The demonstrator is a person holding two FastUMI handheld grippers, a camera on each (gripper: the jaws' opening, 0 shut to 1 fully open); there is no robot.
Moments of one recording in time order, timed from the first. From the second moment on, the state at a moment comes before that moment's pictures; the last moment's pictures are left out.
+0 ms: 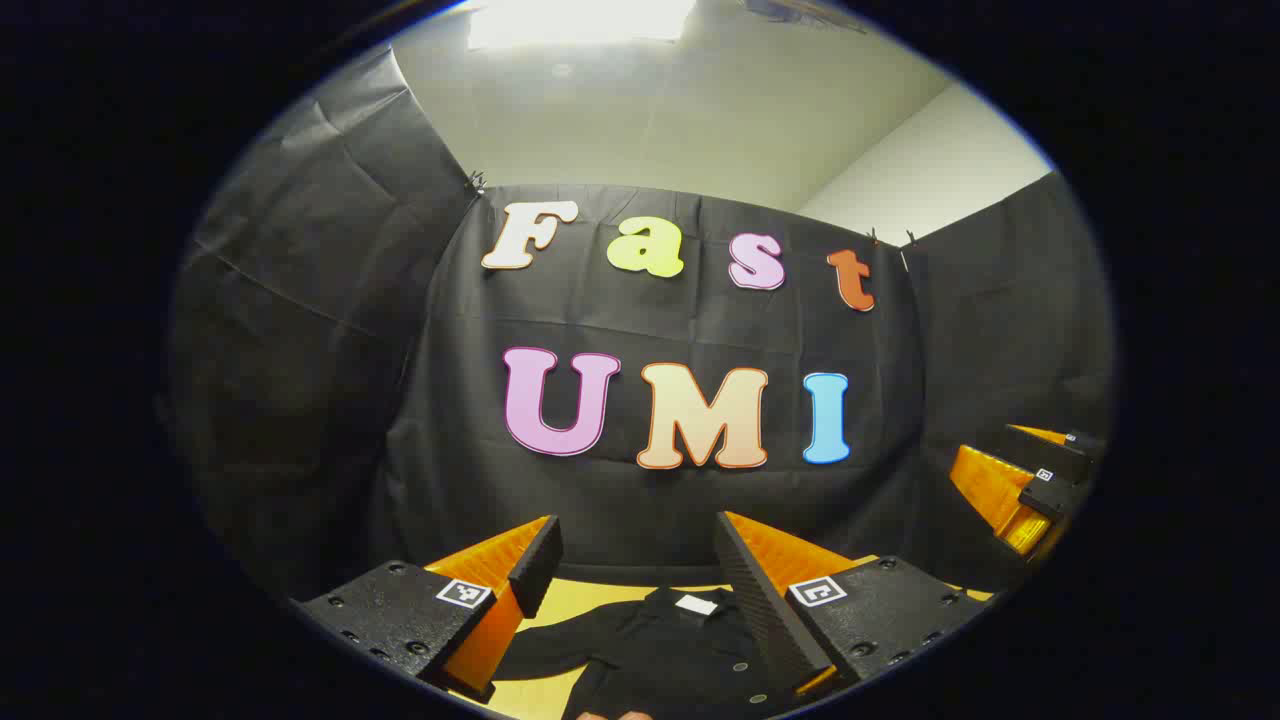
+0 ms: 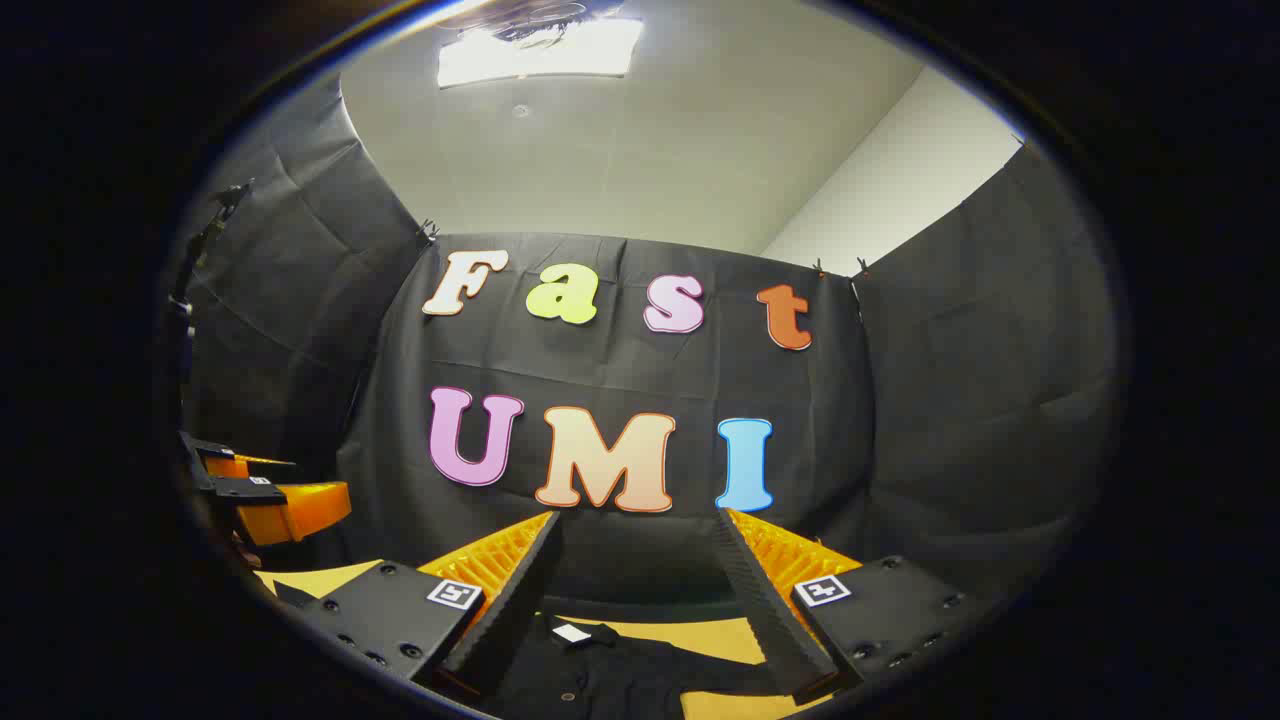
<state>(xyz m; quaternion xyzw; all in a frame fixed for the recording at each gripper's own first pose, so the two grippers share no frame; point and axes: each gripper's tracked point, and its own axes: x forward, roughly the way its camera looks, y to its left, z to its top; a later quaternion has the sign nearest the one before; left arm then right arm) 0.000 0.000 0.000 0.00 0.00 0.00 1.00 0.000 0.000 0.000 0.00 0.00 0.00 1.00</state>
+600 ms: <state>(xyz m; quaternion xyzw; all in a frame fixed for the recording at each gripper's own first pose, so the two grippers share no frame) -0.006 -0.003 -0.009 0.01 0.01 0.01 1.00 0.001 -0.004 -0.013 0.00 0.01 0.02 1.00</state>
